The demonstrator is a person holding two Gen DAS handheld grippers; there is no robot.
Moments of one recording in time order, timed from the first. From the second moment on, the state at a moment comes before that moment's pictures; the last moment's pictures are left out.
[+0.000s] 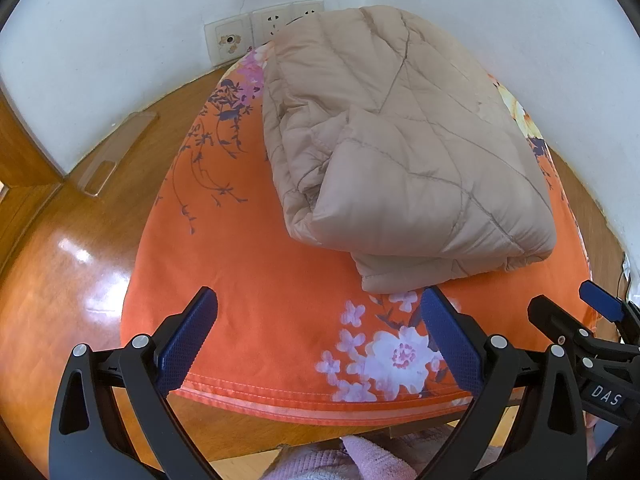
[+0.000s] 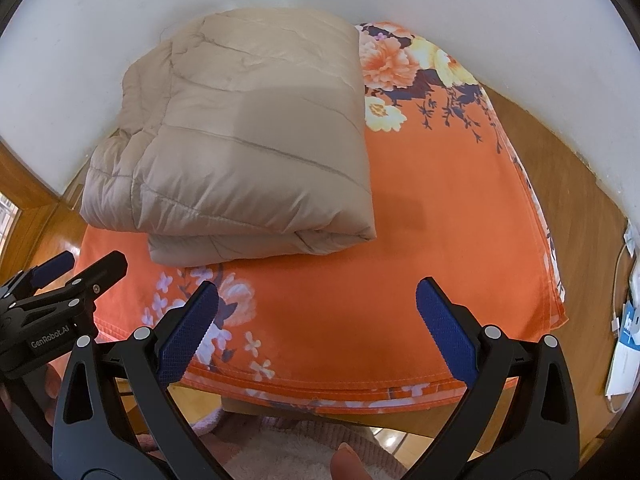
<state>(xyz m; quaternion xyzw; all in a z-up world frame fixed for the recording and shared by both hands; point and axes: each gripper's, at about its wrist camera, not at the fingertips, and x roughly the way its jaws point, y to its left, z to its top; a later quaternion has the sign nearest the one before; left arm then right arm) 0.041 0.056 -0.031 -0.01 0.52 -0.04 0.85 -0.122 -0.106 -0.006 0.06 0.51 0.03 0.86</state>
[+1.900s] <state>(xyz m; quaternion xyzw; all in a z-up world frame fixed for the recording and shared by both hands) 0.040 0.058 -0.030 -0.01 0.52 -0.04 0.85 -0.125 -0.100 -0.006 0.06 0.51 0.03 0.86</state>
